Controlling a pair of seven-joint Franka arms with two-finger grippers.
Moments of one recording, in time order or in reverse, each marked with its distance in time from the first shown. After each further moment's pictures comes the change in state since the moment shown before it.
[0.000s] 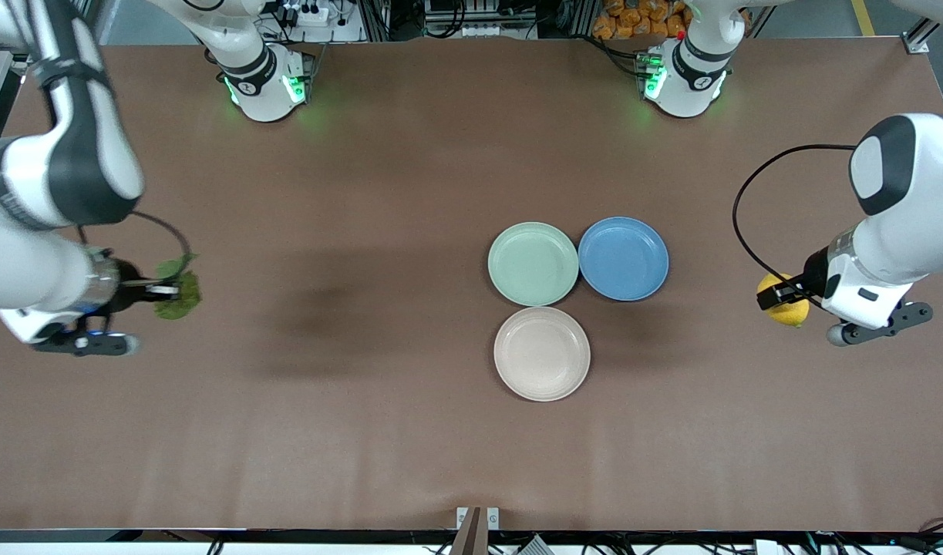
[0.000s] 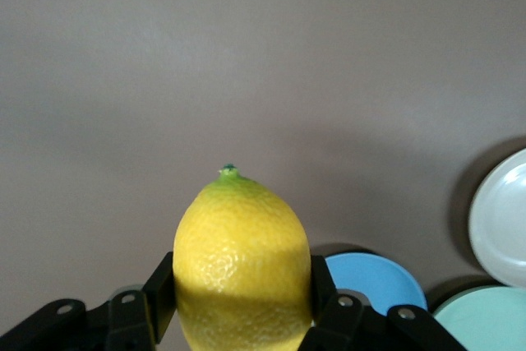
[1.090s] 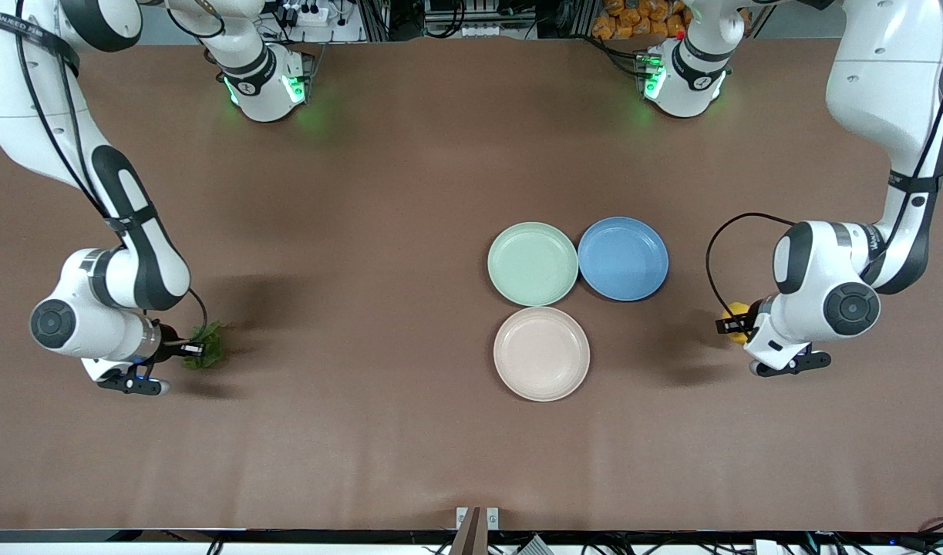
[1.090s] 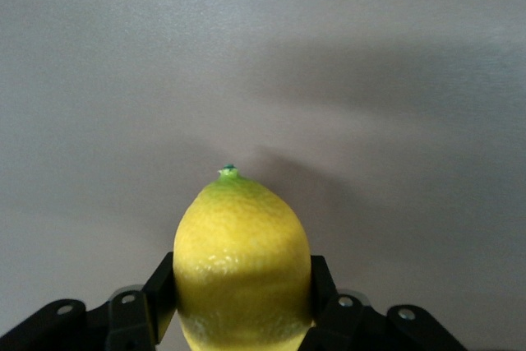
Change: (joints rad) left arm 0.038 0.332 0.000 -0.020 0.153 0.214 0.063; right arm -0.013 0.312 -0.127 -0.230 -0.012 0.698 -0.036
